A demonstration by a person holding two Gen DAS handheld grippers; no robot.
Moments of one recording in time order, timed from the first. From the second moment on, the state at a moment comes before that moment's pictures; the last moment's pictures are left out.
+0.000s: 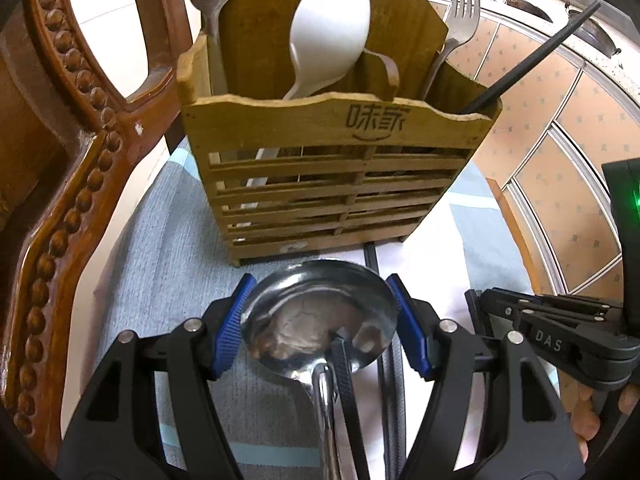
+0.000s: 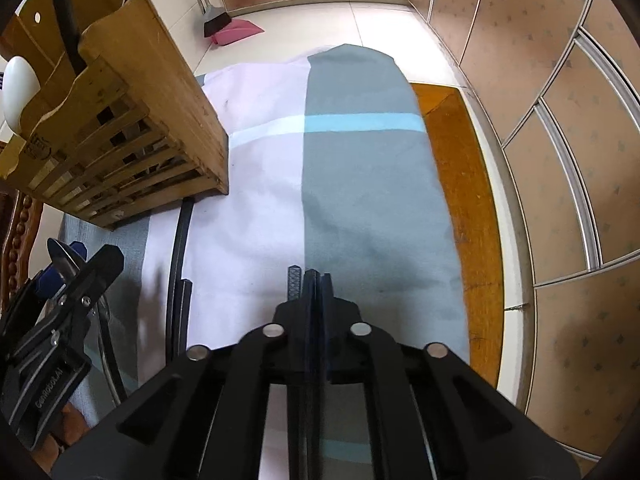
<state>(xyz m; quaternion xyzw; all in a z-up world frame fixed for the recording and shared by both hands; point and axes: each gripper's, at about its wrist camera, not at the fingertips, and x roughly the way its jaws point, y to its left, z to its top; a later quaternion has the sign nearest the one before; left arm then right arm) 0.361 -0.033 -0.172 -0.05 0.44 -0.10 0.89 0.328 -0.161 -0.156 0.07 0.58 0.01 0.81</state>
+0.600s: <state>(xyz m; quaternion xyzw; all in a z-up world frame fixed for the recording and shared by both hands) 0.337 -0.039 -0.147 -0.03 0.42 -0.10 0.90 0.308 -0.156 -0.117 0.07 0.55 0.01 0.83</state>
